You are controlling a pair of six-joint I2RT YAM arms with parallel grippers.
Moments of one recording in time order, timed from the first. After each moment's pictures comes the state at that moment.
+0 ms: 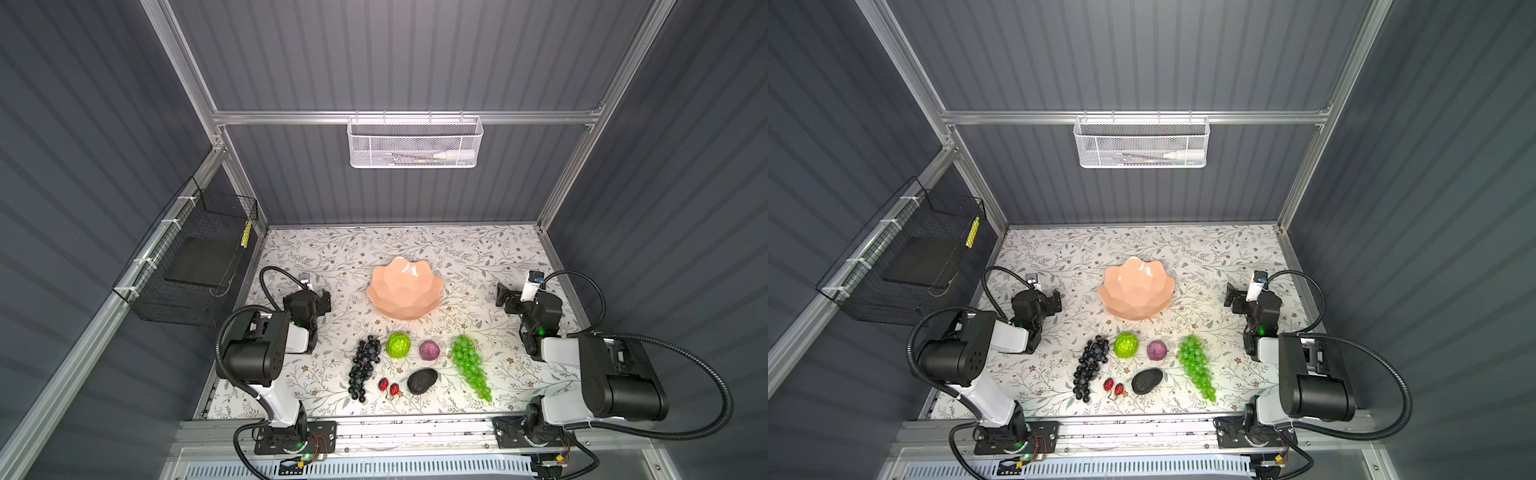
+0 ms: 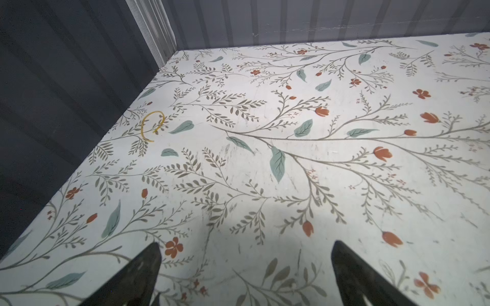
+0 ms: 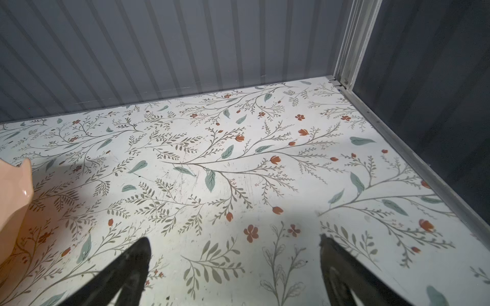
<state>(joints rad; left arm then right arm) -0.09 1.73 0.45 0.84 -0.26 0.02 -0.11 1.46 0.32 0.86 -0.13 0.07</state>
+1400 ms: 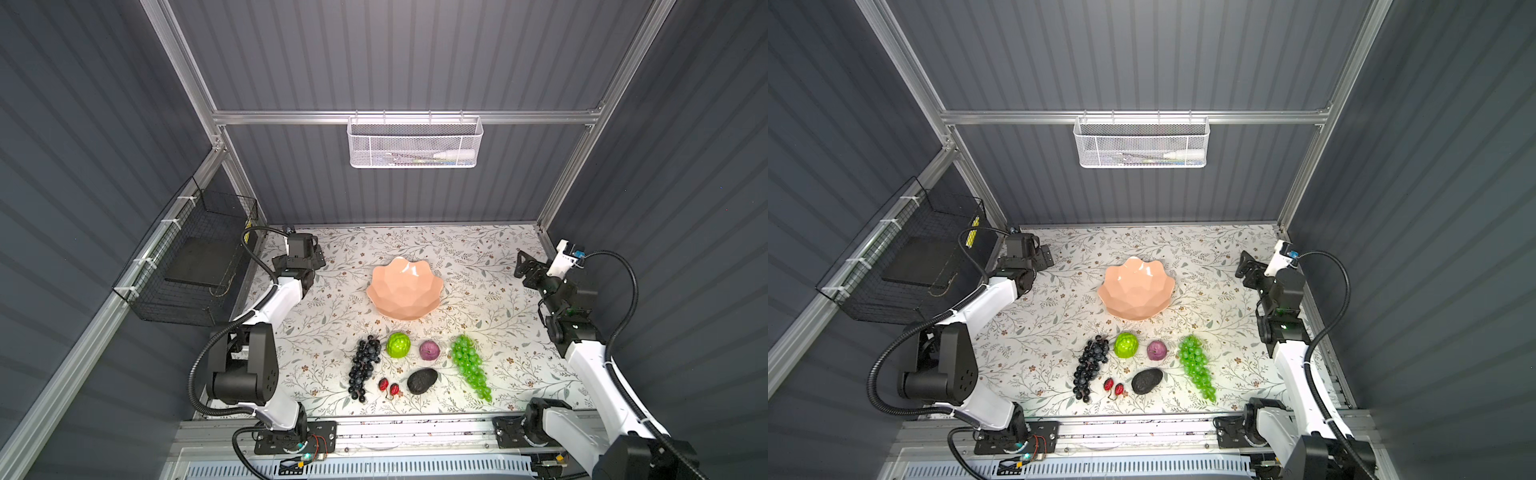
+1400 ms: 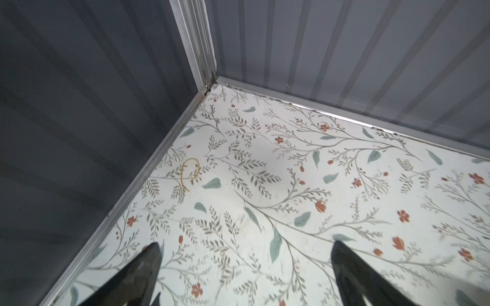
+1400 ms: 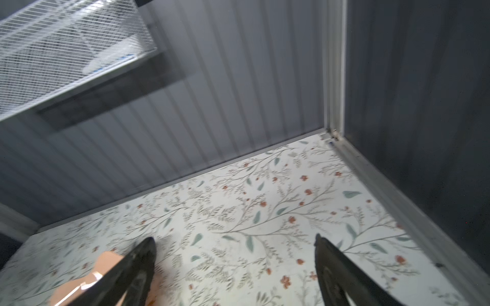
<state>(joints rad) -0.13 1.57 1.12 -0.20 -0.41 -0.28 -0.05 0.96 0.68 0.10 -0.10 0.32</state>
